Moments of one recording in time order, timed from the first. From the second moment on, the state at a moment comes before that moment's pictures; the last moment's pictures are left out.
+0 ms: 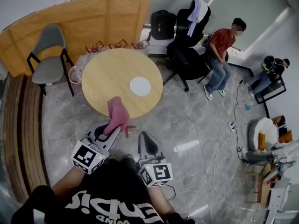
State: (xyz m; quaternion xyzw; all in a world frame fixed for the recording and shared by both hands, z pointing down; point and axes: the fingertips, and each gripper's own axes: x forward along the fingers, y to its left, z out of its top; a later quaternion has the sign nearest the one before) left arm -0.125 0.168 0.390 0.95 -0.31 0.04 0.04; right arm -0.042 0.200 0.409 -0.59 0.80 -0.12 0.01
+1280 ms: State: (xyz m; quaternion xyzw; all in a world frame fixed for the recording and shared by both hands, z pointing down) left arm -0.040 -0.018 0.416 0.94 -0.34 0.06 0.07; right arm 0.061 0.011 0.431 -0.58 0.80 -0.15 0.00
